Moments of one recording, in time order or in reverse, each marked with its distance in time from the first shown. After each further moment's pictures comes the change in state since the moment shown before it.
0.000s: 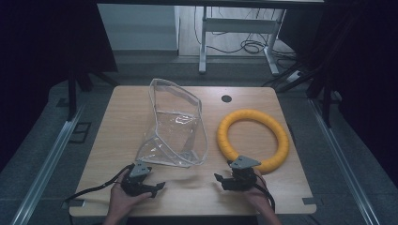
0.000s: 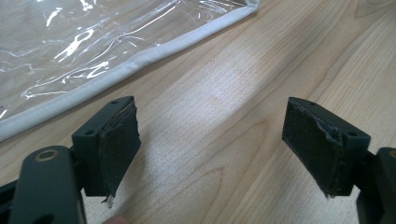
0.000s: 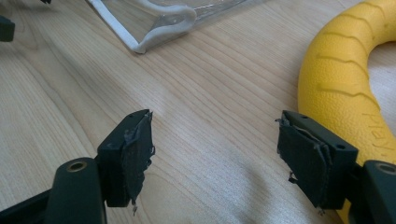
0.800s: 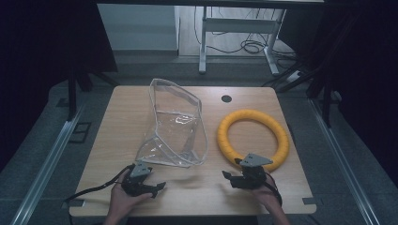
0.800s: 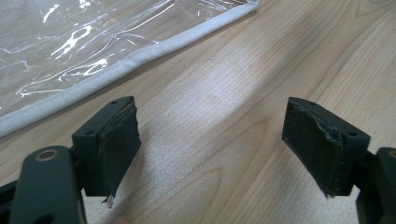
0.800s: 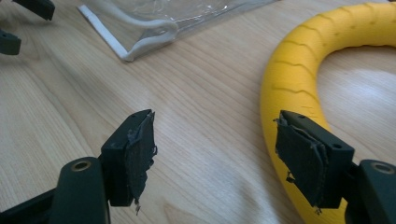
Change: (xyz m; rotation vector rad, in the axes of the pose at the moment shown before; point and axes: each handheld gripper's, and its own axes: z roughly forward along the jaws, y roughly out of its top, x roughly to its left) left arm 0.000 0.000 0.000 0.010 -0.005 0.001; right arm -0.018 0.000 -0.025 -0.033 -0.008 0.017
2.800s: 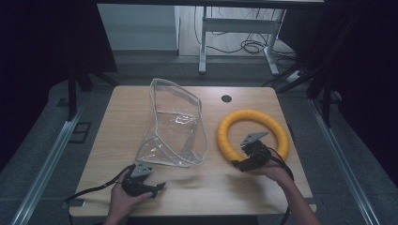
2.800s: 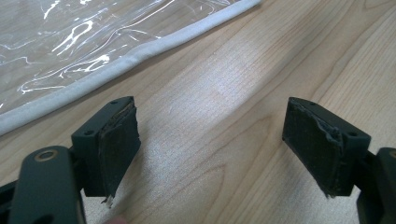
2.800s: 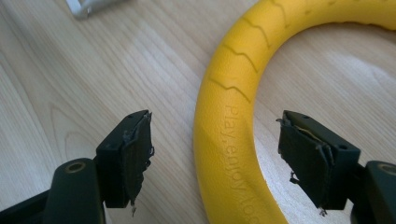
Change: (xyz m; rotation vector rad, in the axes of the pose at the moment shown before) left arm 0.000 0.000 0.001 0.014 0.012 0.003; right arm -0.052 0.049 0.010 0.323 0.047 -0.100
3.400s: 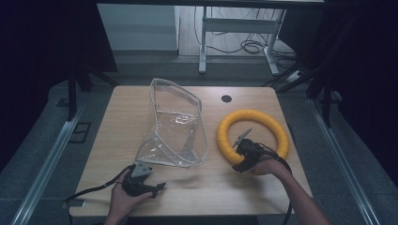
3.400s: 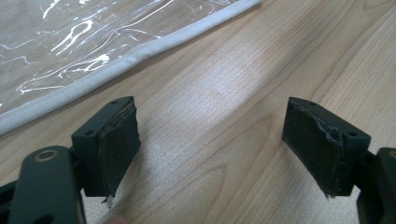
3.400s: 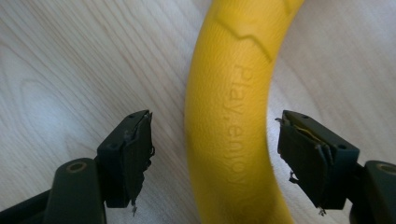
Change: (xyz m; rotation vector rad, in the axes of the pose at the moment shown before) left arm 0.000 0.000 0.000 -0.002 0.000 0.000; right arm -0.006 0.010 0.031 0.300 0.029 -0.065
